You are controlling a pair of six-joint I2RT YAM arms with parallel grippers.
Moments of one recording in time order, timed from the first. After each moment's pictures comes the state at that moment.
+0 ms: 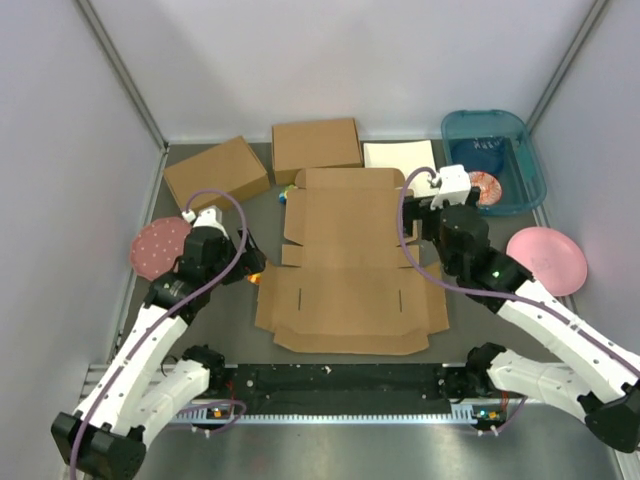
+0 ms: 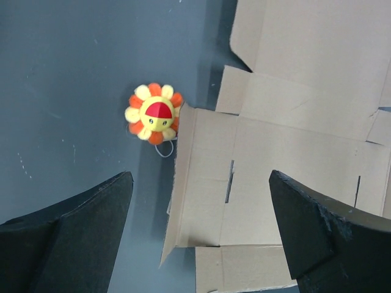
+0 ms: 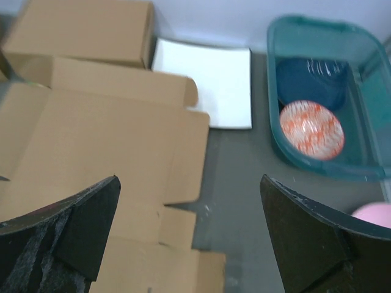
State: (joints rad) left arm -0.31 0.77 0.74 -0.65 -0.07 -0.59; right arm 0.70 0.92 0.90 -0.17 0.58 0.04
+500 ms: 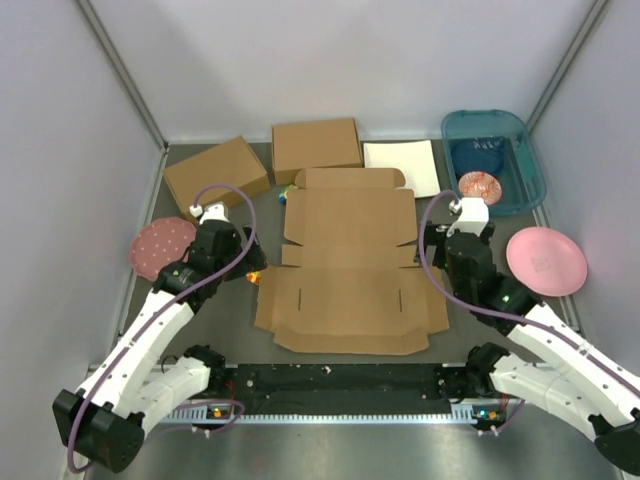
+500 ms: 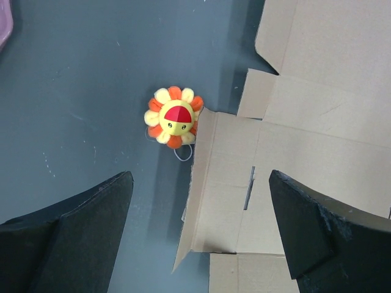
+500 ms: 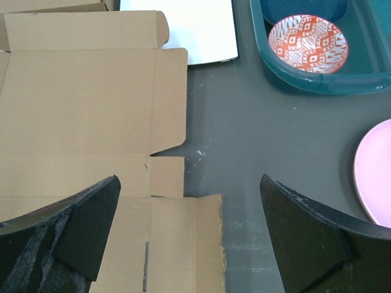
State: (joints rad) left arm -0.38 0.89 0.81 -0.68 -0.20 -0.58; right arm 0.71 0.76 0.71 -0.37 0.67 0.29
